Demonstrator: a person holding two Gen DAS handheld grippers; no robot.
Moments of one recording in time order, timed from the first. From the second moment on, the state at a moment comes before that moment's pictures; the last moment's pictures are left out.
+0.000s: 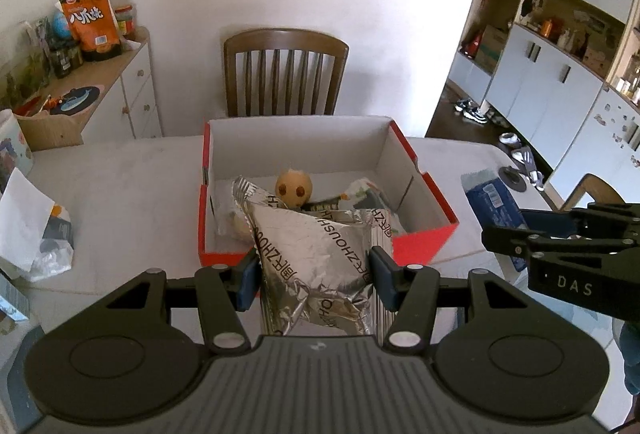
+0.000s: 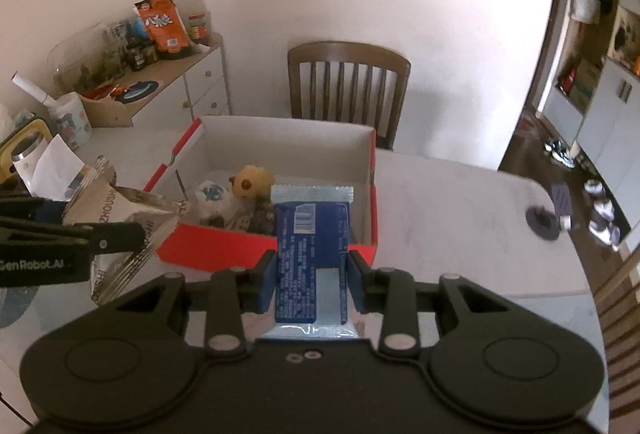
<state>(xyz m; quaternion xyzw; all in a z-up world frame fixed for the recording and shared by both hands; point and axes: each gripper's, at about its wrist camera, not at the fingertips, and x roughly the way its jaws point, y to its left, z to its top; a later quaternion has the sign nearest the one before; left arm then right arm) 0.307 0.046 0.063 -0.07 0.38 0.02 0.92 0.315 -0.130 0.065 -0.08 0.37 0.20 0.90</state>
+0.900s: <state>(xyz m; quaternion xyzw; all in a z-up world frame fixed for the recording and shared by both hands) 0.404 0.064 0.041 -0.08 0.42 0.06 0.90 0.425 -0.097 0.043 -0.10 0.40 0.26 0.87</state>
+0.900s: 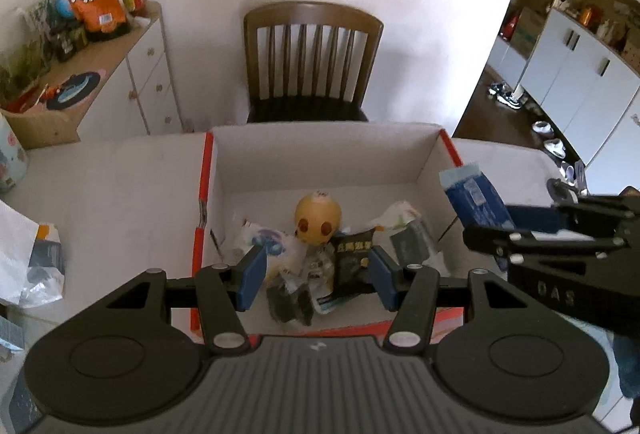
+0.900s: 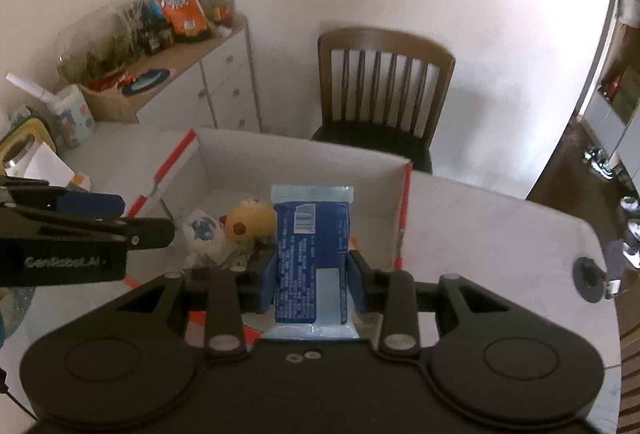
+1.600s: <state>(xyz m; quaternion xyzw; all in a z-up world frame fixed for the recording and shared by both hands) 0.401 0.071 0.003 -0.08 0.44 0.06 0.89 0.462 -0.076 -0.020 -0.12 0.46 0.26 0.84</state>
